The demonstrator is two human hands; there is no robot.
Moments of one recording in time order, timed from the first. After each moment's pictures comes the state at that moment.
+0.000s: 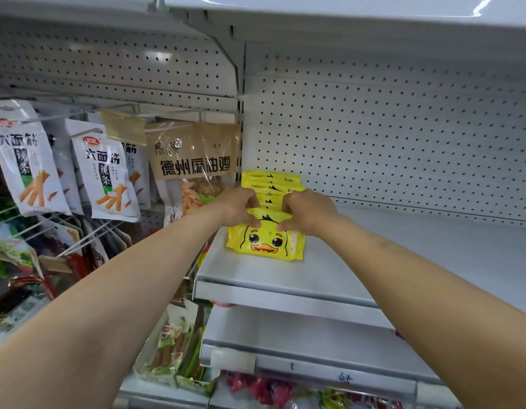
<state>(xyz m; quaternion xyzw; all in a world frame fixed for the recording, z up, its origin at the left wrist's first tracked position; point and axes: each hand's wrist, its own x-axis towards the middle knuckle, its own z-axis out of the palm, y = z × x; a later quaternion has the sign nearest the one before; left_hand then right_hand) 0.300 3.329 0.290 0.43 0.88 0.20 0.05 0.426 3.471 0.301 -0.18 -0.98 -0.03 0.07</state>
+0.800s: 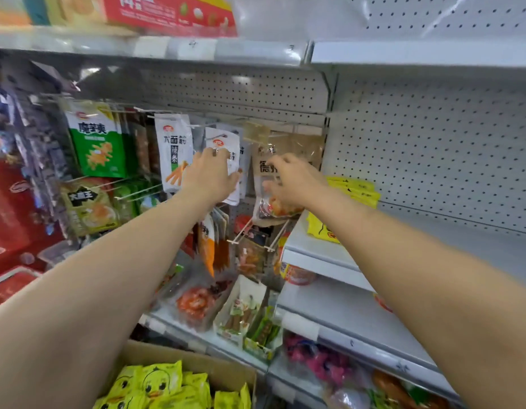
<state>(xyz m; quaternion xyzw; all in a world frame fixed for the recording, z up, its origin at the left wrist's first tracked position) 0.351 3.090 0.350 0.19 0.94 0.15 -0.23 0.413 3.276 0.359 0.01 -0.98 0.01 0.19</state>
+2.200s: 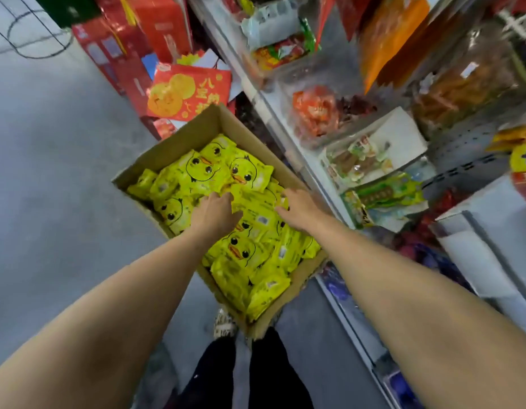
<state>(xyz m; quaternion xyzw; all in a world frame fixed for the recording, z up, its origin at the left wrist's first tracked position) 0.456 2.927 -0.144 -0.17 0.93 0.17 0.26 0.373 3.113 -0.148 0.13 -0.92 0.13 -0.35</state>
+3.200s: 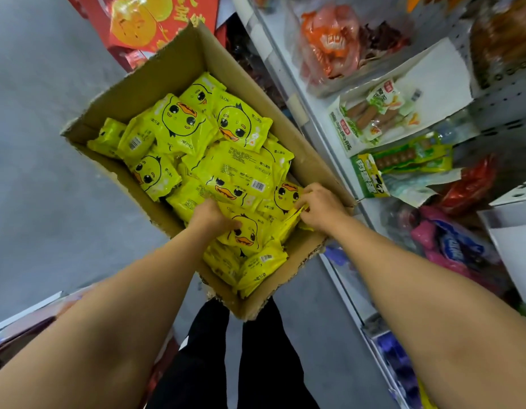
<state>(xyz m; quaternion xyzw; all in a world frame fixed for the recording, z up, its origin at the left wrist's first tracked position) 0.491 2.956 -0.222 -0.38 0.77 0.32 0.39 0.395 3.184 -0.227 0.16 -0.90 0.05 -0.40</state>
